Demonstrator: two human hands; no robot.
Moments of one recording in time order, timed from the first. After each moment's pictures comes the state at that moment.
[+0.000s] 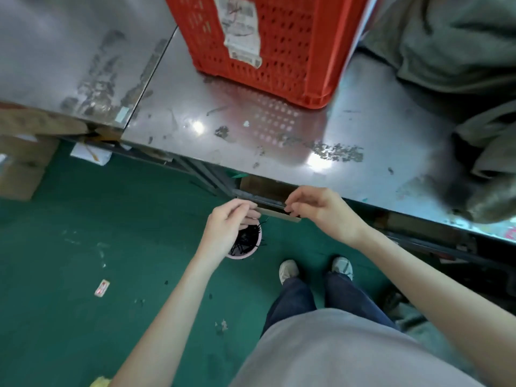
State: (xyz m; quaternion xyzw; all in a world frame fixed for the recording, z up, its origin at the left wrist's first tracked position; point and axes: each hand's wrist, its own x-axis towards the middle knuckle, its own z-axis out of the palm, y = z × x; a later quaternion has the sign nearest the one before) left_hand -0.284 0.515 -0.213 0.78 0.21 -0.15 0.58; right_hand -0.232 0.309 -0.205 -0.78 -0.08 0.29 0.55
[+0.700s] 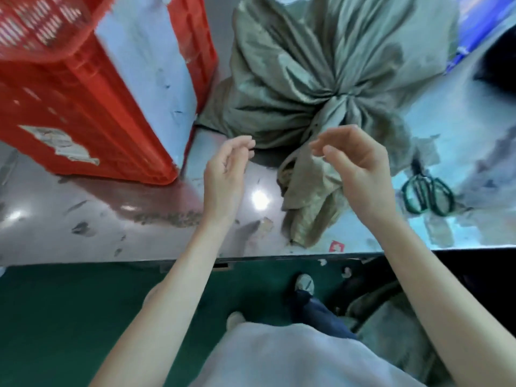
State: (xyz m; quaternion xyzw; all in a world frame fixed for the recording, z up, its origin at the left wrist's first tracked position) left_hand -0.144 0.223 -0.111 0.75 -0.01 0.00 0.66; right_hand -0.188 0.042 -0.093 -0.75 0.05 -0.15 0.64
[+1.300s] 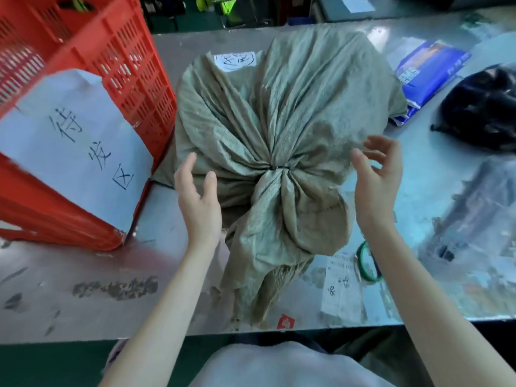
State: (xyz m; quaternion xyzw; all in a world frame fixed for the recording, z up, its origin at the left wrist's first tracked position) left_hand -0.058 0.125 -0.130 0.79 0.05 0.15 0.59; right_hand -0.097 -0.110 -0.104 -0.71 0.22 -0.31 0.59
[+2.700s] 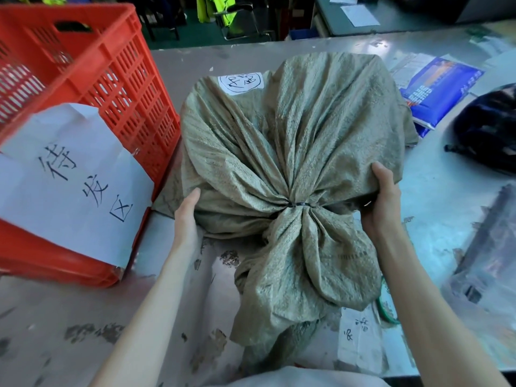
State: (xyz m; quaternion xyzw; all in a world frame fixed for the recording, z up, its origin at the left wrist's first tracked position) left_hand 0.026 0.165 -0.179 0.59 0.16 -0.09 0.78; right_hand -0.034 -0.140 -0.141 -0.47 0.26 -0.21 0.82
